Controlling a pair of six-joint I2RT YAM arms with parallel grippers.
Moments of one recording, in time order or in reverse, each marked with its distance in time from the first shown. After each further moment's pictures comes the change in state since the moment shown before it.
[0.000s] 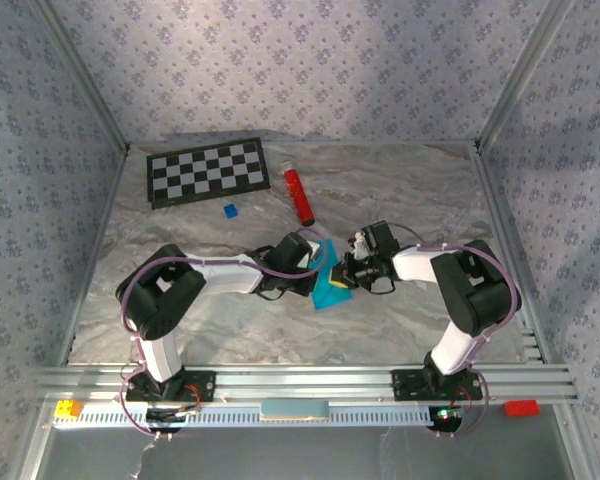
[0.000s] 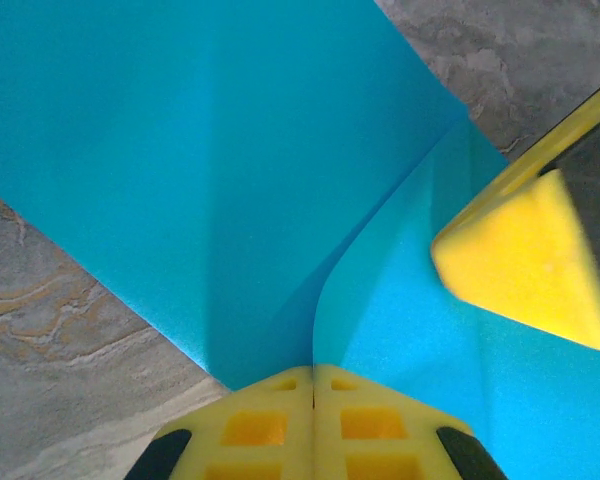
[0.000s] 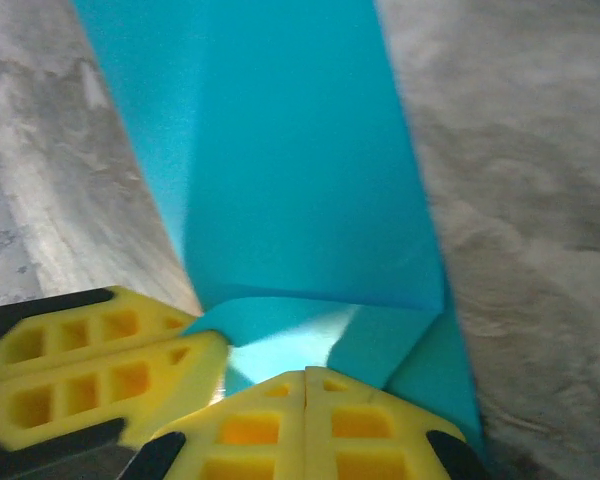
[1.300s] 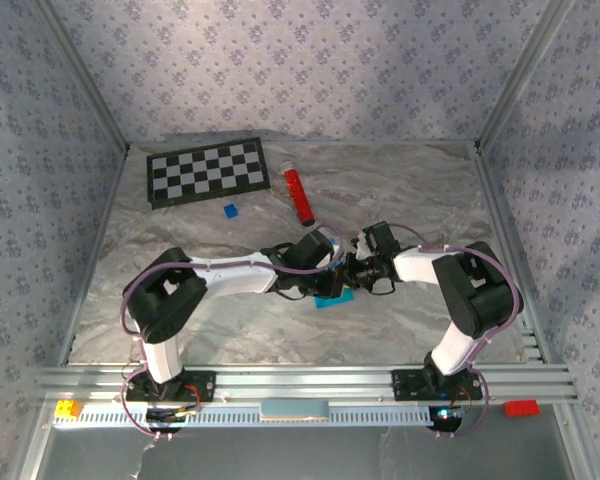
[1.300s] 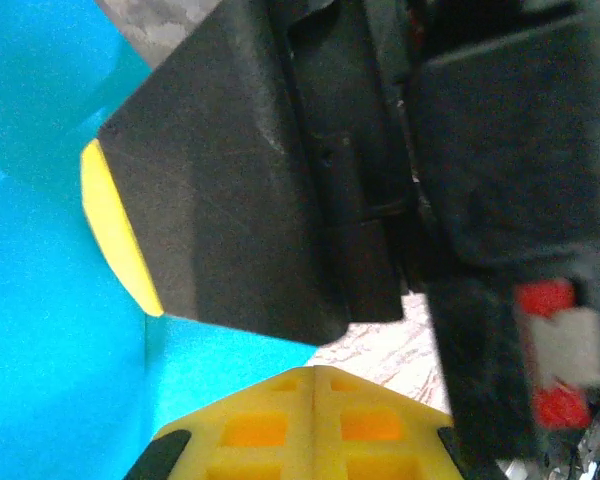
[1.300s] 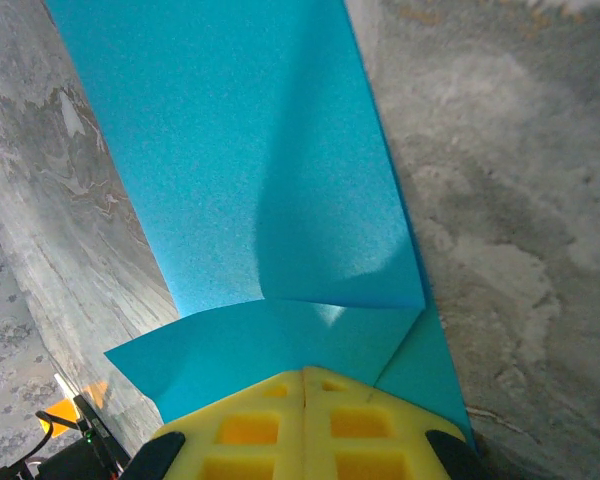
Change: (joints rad) left arm -0.101 0.023 0.163 -0.093 0.177 -0.257; right arm 0.000 -0.021 -0.011 -0.003 0.053 0.043
